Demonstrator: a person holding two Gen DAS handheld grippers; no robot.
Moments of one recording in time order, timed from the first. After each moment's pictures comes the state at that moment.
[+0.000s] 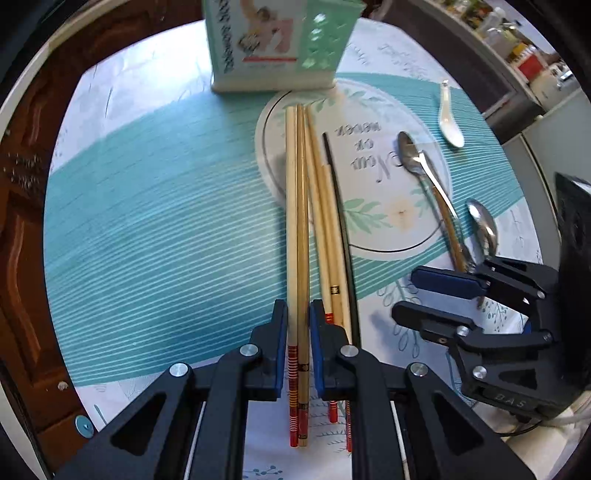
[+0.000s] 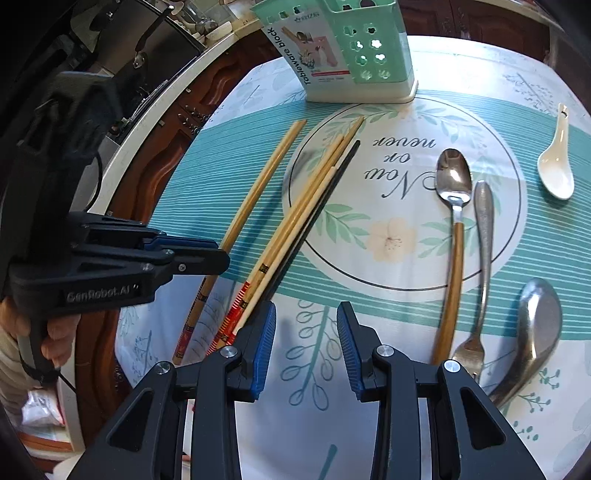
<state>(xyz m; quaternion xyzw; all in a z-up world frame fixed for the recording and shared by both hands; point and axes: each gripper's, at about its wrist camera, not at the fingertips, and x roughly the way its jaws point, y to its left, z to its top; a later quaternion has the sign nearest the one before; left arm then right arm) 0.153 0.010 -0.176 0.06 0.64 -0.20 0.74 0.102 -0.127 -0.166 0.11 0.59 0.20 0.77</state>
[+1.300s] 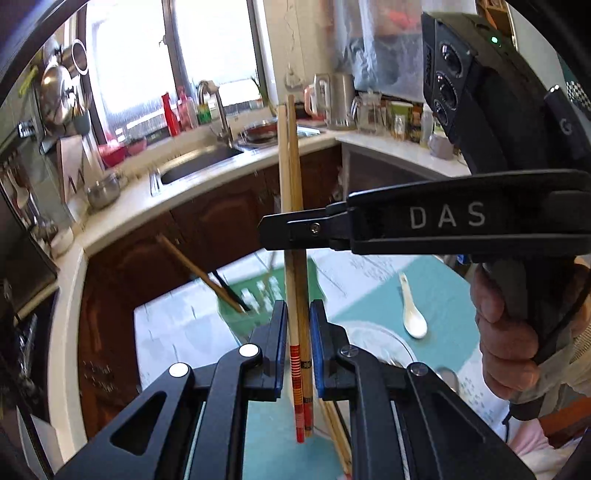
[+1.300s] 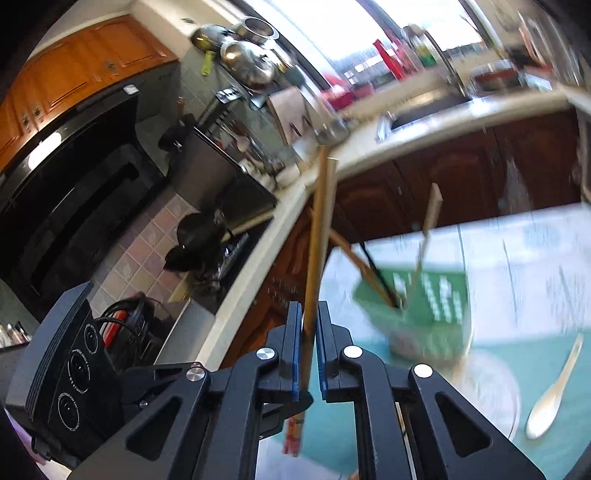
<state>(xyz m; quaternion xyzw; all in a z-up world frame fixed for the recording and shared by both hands) 0.188 -0.036 0.031 0.15 0.33 -0.23 0.90 0.264 -0.160 0.080 0.22 0.36 0.28 0.86</state>
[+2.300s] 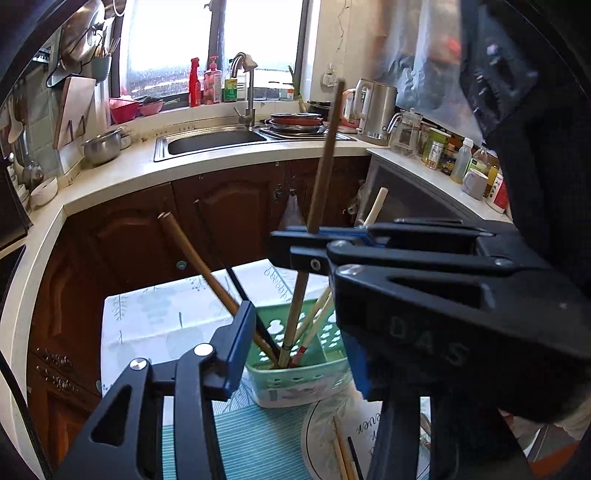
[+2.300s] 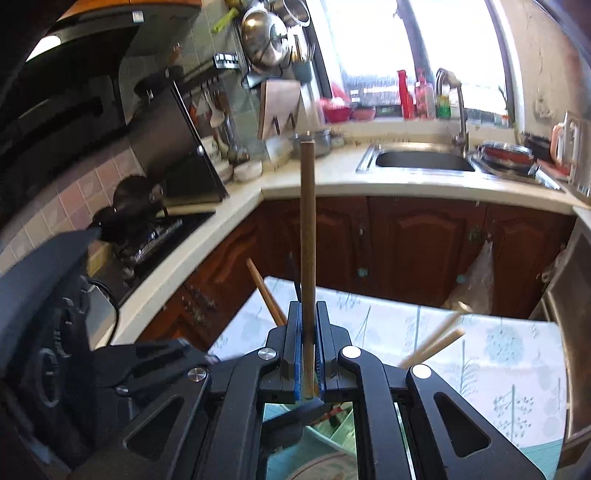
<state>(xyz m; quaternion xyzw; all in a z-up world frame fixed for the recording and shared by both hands) 0.290 0.003 -0.033 0.04 0.36 -0.23 0.90 0.409 -0.075 0.044 0.04 0.38 0.20 0.90</state>
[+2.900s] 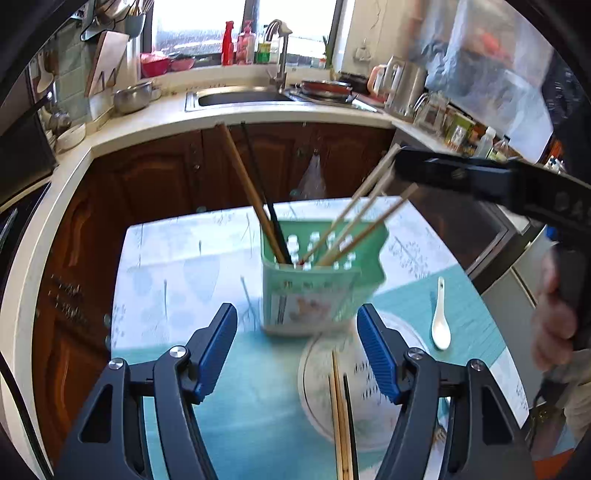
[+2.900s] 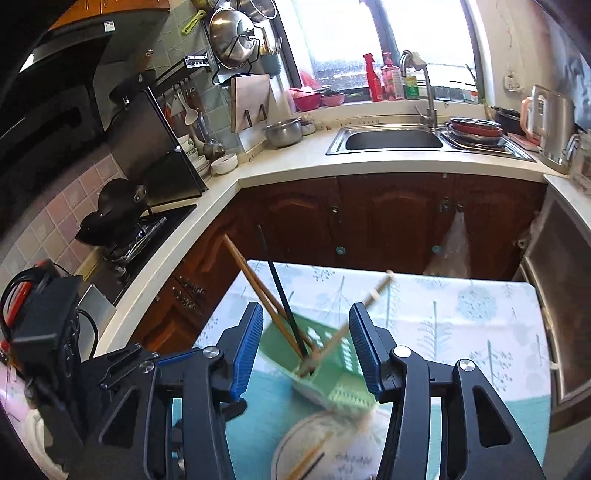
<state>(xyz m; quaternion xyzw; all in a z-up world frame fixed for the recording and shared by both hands) 0.231 0.028 -0.044 0.01 0.44 -0.18 0.88 0.356 -0.123 0.054 0.06 0.39 0.16 0.90</state>
